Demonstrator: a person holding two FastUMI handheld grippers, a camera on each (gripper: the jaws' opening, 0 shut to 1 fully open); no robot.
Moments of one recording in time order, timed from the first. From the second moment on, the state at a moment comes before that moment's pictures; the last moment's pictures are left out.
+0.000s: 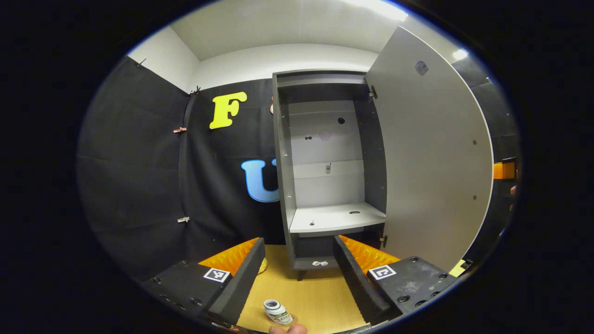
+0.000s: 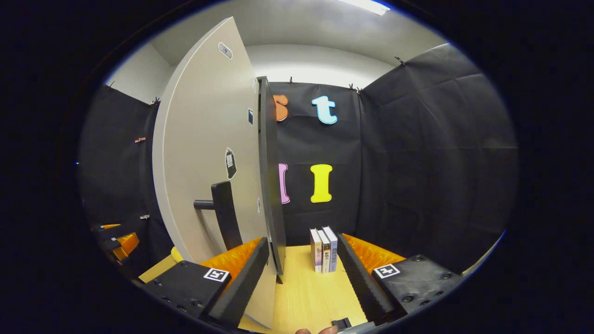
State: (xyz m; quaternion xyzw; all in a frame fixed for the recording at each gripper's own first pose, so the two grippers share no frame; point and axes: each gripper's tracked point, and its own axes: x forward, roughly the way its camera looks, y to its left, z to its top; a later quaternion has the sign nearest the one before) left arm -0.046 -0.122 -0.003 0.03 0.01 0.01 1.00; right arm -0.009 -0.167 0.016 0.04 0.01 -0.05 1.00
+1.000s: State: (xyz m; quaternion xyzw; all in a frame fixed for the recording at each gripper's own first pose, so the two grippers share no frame) left arm -0.035 -0.068 -0.010 0.02 0.01 0.02 1.00; right arm 0.006 -0.020 0.012 0.07 0.01 0.02 1.00
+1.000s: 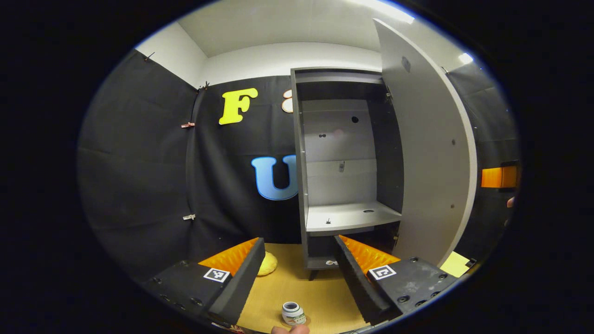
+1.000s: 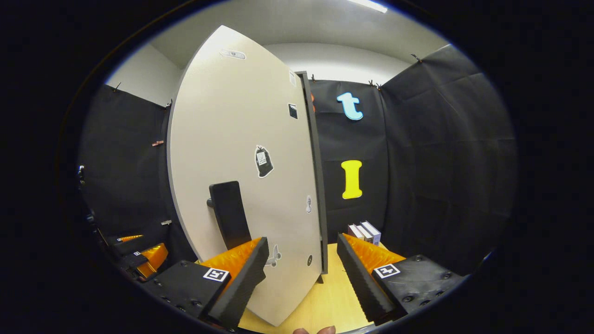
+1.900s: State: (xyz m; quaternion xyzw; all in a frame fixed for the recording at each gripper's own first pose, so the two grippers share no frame) left arm -0.005 -0.071 0.001 0.02 0.00 -0.02 1.00; right arm 0.053 0.054 0.020 0.06 0.00 0.08 0.99
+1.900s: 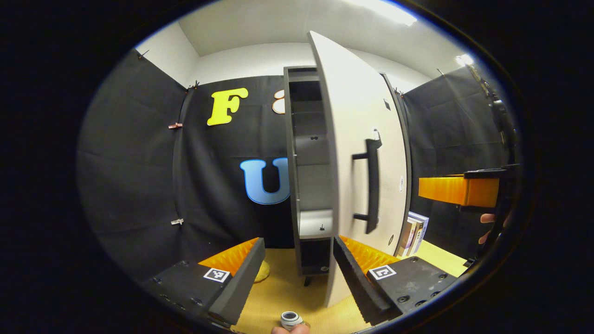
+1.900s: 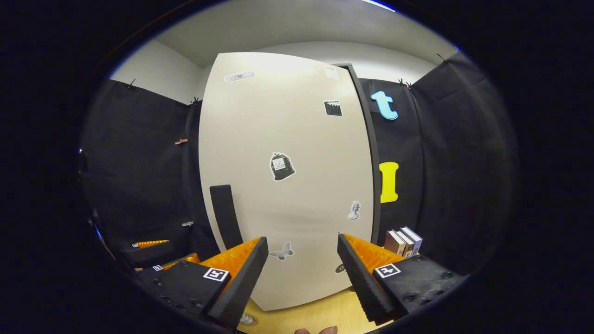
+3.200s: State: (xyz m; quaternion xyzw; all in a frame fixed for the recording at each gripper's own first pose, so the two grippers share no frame) left arm -0.018 -0.104 0.026 0.02 -0.01 -0.04 1.00; right arm 0.032 -0.021 0.040 0.04 -0.03 0.02 1.00
